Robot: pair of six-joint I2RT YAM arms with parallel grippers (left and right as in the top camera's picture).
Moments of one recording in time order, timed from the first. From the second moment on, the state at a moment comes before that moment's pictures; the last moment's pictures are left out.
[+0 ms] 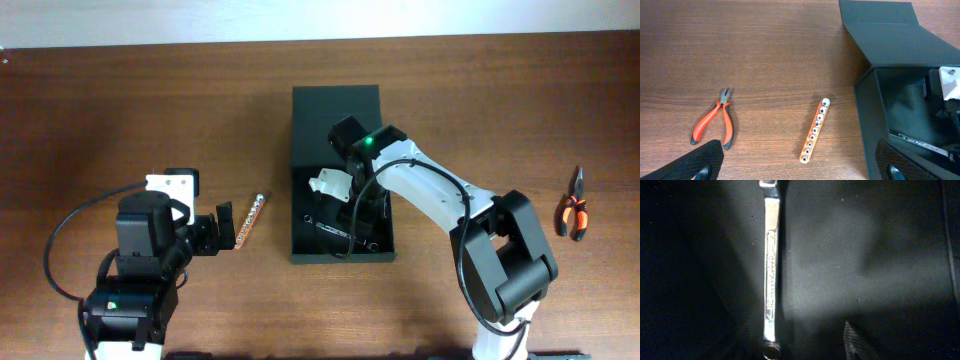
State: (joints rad) left arm -0.05 0.84 0.83 -0.74 0.03 -0.07; right arm 0.54 2.00 1.46 -1.05 -0.19 -0.64
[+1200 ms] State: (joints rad) left arm -0.05 0.84 0.83 -0.73 0.03 -0.07; right arm -0.22 1.22 1.55 -1.62 0.05 0.17
